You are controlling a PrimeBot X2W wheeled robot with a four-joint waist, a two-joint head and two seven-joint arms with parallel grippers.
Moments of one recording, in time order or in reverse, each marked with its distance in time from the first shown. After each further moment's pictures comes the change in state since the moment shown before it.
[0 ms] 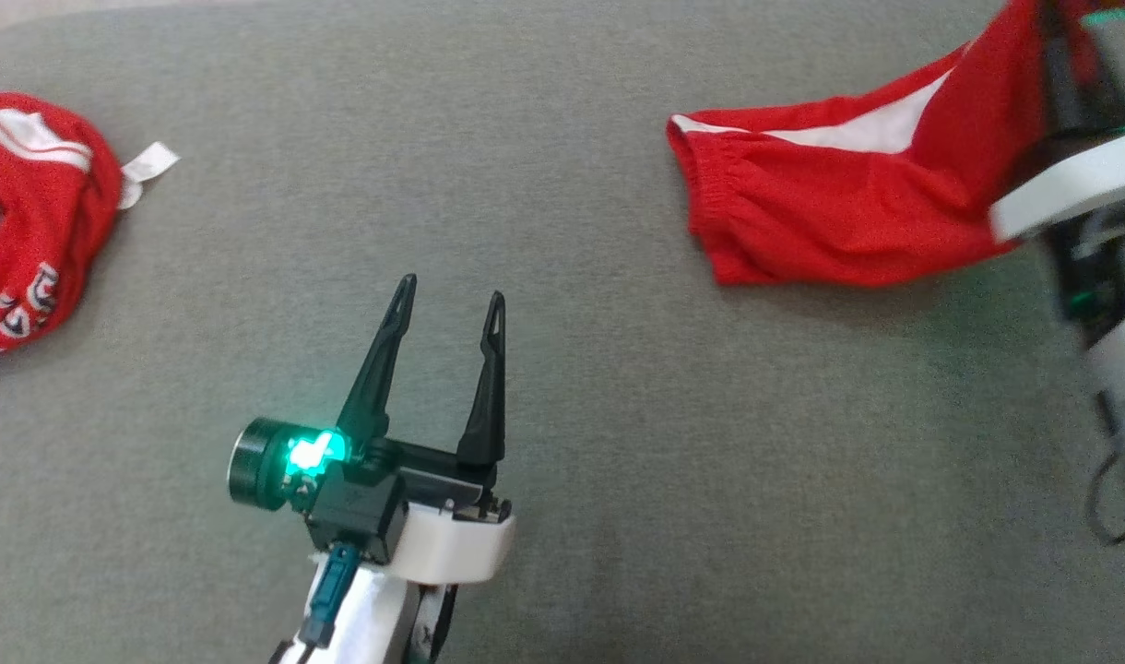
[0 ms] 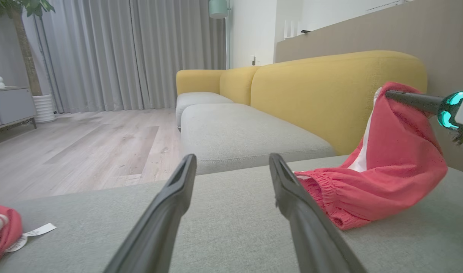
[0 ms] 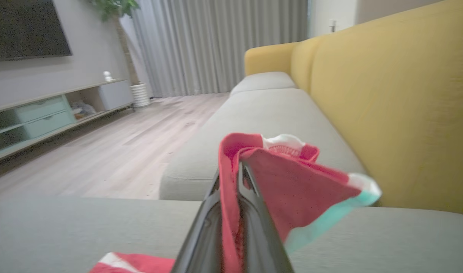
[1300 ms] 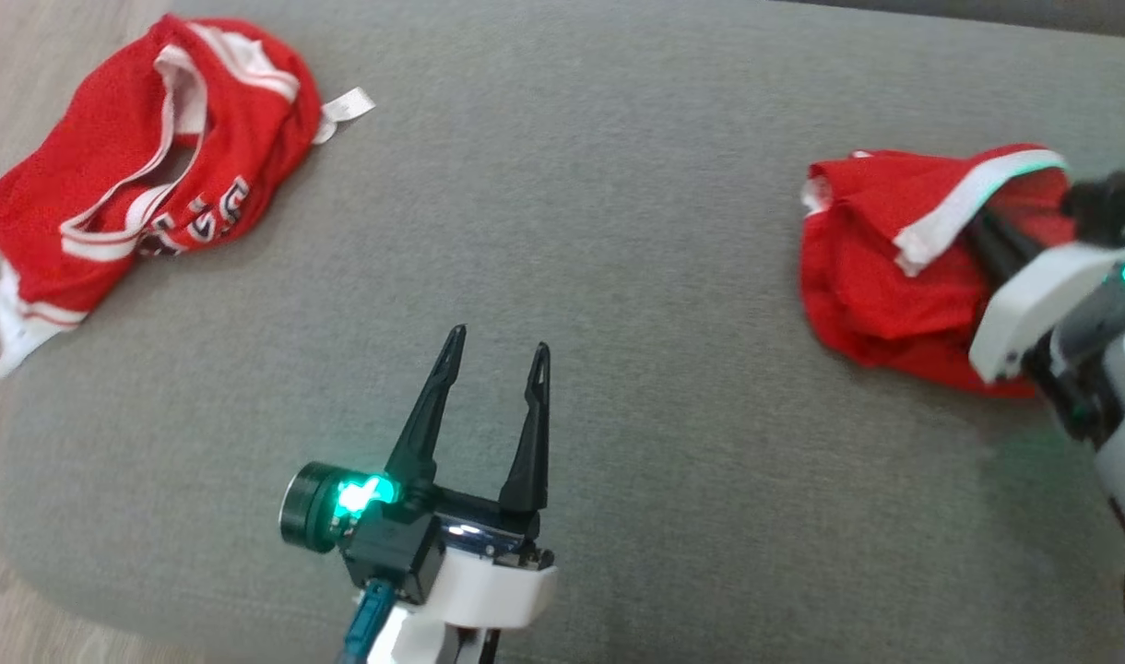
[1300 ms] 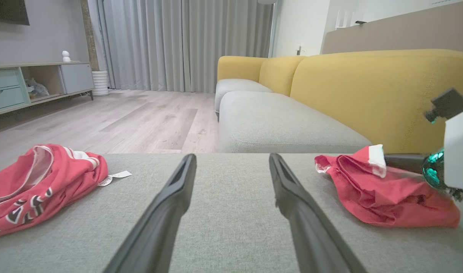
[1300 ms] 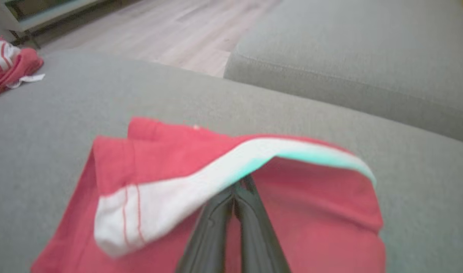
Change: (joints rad) left arm 0.057 0.000 -0.101 -0.006 -0.089 0.037 0.000; right arm 0.238 -0.061 0.043 -0.141 -0.090 0.000 0.355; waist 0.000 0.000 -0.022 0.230
